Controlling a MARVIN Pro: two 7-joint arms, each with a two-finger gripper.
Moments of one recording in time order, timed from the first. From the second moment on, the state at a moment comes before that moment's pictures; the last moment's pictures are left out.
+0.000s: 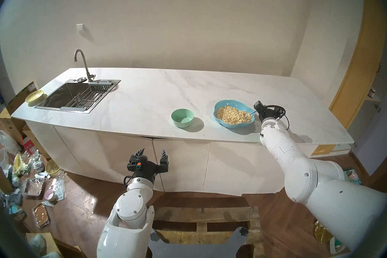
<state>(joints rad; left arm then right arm) 1.91 -1.57 -1.54 -1.78 -0.01 -0.02 0.03 -0.70 -1.41 1.78 -0.32 0.56 -0.29 0.20</state>
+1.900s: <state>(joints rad) 1.91 -1.57 -1.54 -1.78 -0.01 -0.02 0.03 -0.68 -1.45 1.75 -0.28 0.54 -0.31 0.24</state>
